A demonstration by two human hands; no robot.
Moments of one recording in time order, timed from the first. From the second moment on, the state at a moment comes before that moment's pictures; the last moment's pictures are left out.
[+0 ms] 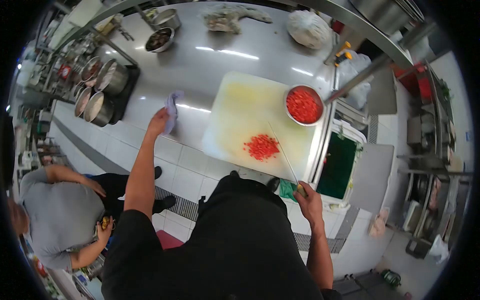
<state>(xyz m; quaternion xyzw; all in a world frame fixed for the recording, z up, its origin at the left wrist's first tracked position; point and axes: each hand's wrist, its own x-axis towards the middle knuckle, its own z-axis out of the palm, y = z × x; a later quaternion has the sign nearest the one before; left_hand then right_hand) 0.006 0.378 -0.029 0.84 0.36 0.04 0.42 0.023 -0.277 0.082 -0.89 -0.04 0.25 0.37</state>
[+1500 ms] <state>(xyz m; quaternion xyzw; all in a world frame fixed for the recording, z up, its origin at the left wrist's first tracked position) 0.214 -0.047 0.092 0.91 0.01 0.12 0.40 0.119 -0.248 0.125 -0.78 0.04 0.25 0.57</state>
